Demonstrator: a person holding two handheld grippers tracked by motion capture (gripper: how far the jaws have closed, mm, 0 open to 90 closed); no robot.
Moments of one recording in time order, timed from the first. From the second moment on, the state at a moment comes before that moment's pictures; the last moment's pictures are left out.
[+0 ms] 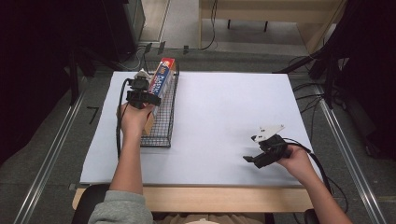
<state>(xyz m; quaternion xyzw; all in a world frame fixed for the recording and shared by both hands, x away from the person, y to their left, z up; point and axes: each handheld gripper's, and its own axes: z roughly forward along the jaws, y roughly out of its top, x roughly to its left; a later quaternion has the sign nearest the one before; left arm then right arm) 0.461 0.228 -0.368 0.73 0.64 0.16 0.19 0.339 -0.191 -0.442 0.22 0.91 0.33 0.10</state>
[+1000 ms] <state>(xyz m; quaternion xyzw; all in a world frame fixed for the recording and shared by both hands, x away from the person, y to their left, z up) 0.471 0.213 -0.384 0.74 0.64 0.13 0.18 0.339 -0.190 -0.442 0.22 0.91 0.32 0.10</state>
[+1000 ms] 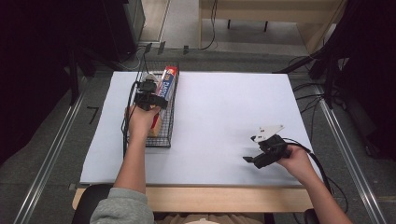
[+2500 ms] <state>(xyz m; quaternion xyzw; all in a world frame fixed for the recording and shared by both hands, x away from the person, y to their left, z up) 0.397 0.191 -0.352 0.86 0.43 0.06 0.26 0.339 -0.193 -0.441 0.23 0.91 0.33 0.10</state>
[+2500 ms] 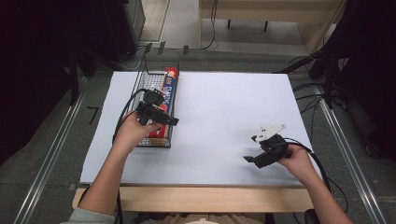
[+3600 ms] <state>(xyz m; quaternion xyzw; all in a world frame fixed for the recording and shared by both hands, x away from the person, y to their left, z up) 0.318 0.138 -0.399 0.90 0.27 0.02 0.34 0.338 -0.190 -0.442 0.22 0.91 0.34 0.08</state>
